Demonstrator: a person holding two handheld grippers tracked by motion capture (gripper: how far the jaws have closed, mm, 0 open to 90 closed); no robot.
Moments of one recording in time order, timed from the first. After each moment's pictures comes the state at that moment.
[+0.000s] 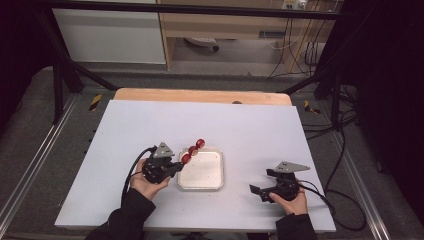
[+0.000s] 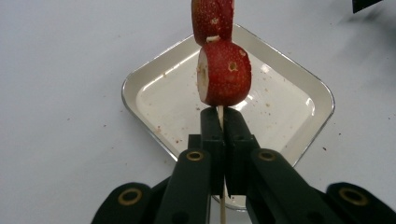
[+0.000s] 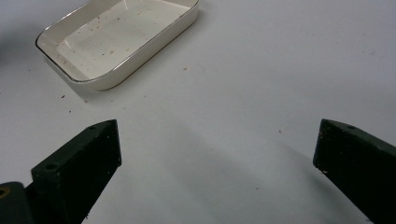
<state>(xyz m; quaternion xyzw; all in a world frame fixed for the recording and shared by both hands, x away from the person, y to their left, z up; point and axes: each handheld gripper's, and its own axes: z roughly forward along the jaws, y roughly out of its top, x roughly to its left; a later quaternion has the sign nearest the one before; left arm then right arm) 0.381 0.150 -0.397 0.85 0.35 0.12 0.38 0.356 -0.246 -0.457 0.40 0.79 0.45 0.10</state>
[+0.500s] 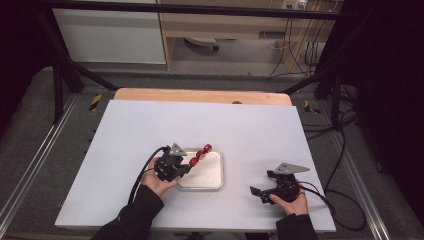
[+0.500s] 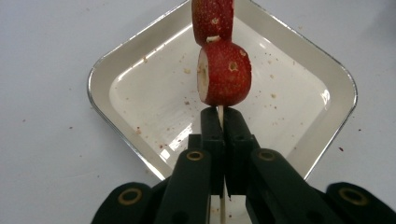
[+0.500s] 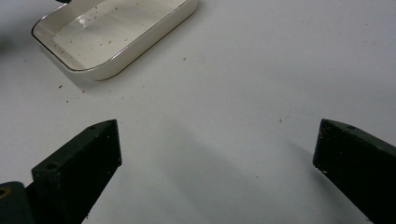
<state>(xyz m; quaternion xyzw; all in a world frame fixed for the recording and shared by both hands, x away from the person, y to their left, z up) 0.395 0.124 -0.416 0.87 0.35 0.09 0.33 0.353 -0.247 -0.460 0.40 0.80 0.44 0.10</state>
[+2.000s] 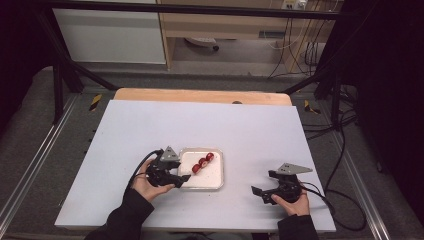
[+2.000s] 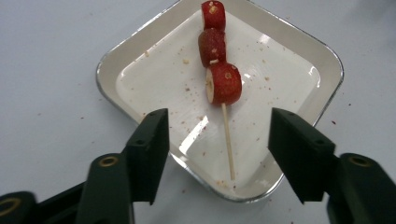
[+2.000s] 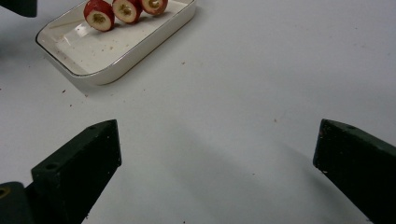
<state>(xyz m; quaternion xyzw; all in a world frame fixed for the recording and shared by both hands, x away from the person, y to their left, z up) 0.380 0.152 -0.412 0.87 0.31 0.11 0.36 0.350 -0.250 -0.457 0.41 0.79 0.45 0.10</state>
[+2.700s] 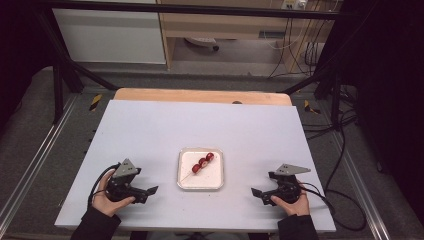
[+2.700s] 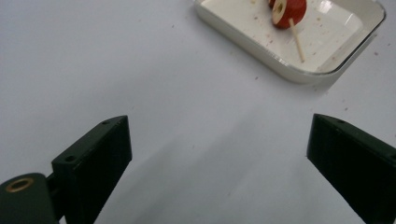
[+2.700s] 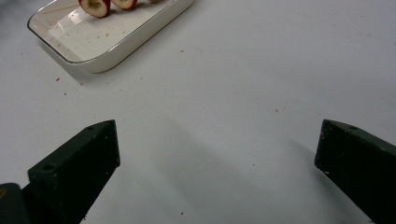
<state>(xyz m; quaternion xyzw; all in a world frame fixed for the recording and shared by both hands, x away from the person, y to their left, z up) 0.346 0.255 -0.441 0.83 0.36 0.13 0.39 0.350 -0.249 -0.459 0.41 0.80 0.43 0.10</state>
